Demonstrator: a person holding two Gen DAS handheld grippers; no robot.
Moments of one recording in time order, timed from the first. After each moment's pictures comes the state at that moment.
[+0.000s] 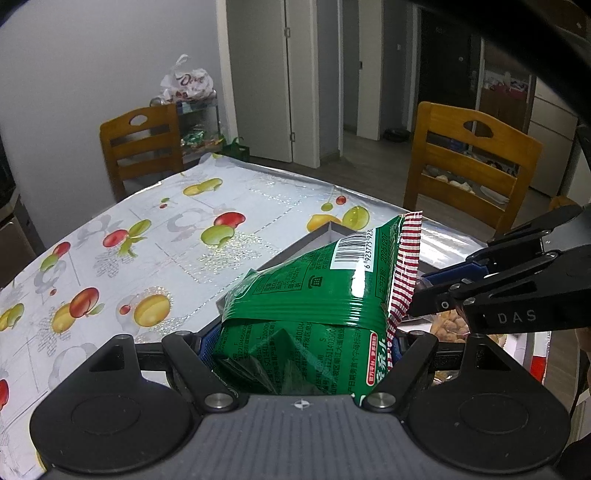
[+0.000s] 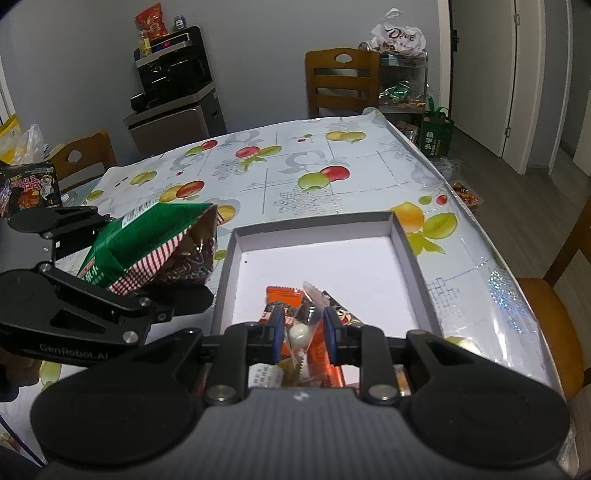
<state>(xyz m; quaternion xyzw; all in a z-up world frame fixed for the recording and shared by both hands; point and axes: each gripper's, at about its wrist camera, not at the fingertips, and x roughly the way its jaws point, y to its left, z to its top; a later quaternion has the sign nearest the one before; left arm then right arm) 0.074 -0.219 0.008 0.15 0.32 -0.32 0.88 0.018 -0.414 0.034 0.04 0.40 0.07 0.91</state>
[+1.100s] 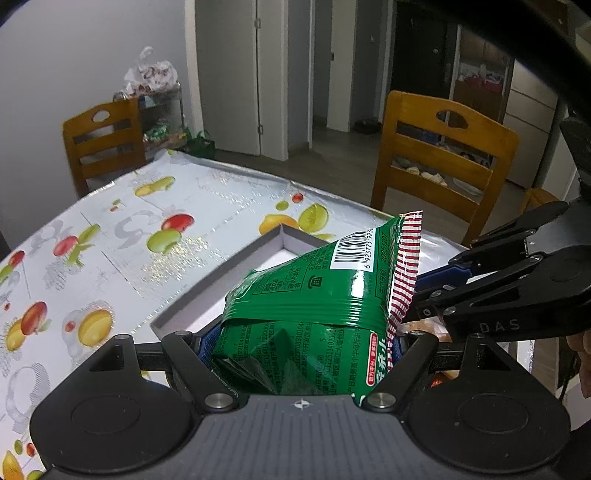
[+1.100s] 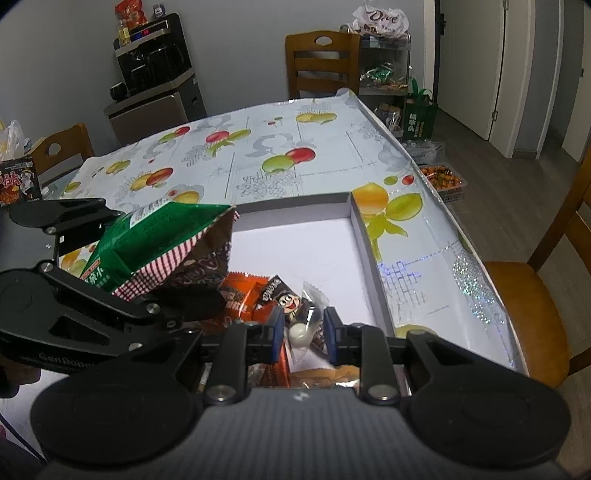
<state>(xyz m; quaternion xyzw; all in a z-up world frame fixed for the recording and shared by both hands) 0.090 -0.265 -0.010 0.15 0.34 -0.37 0.85 0.027 -0.451 0.022 0.04 0.43 0.05 0.90</state>
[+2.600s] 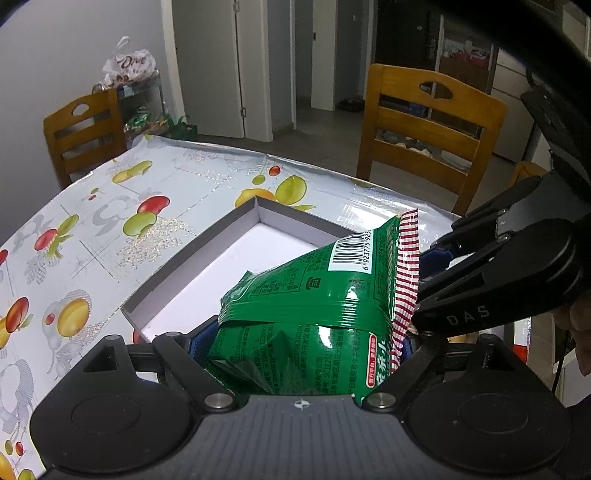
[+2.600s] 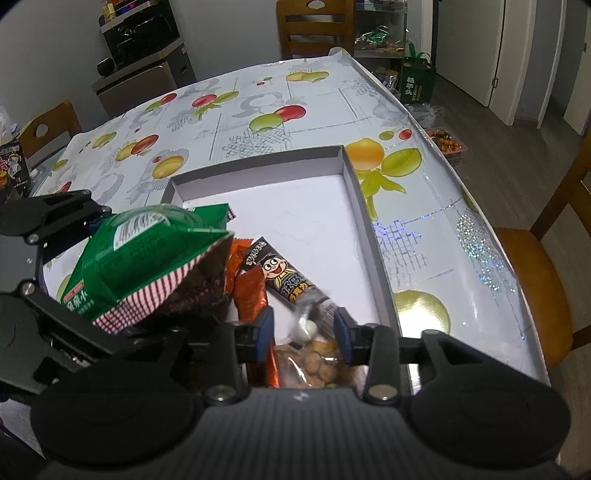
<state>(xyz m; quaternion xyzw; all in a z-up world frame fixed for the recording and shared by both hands) 0.080 -0.279 -0.028 0.18 0.36 -0.38 0.83 0.040 -0.459 -0.005 0.05 0.48 0.05 0.88</state>
